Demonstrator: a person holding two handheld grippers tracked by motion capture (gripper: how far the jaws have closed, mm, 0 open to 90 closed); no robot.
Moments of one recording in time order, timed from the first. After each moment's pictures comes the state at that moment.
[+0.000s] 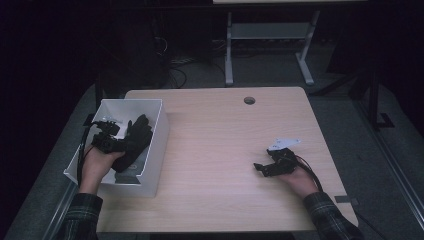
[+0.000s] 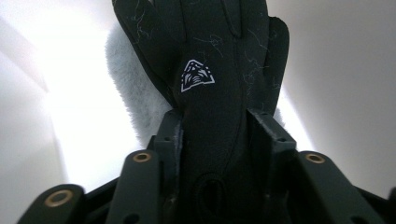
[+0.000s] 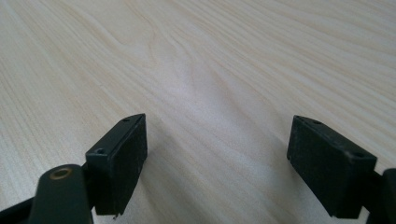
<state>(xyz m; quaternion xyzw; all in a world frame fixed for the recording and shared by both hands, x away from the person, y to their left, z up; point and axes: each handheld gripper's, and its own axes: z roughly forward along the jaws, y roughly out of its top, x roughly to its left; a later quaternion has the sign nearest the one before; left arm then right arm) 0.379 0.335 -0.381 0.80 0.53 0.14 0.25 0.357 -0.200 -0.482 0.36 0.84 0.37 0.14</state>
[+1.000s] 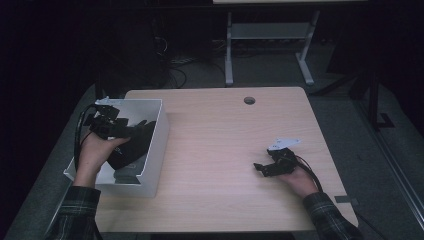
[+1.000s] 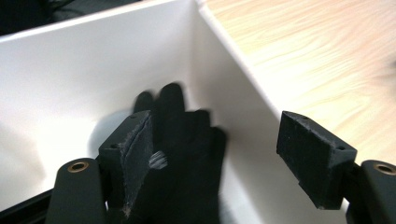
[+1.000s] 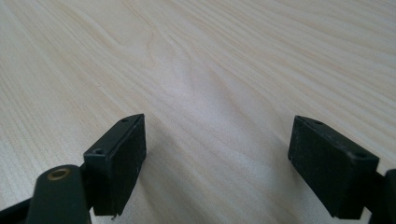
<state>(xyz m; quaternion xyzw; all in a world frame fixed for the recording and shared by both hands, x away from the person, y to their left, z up) 0.375 0.303 -0.314 0.79 0.47 0.16 0.35 0.357 -0.200 -0.482 0.37 0.84 0.37 0.14</state>
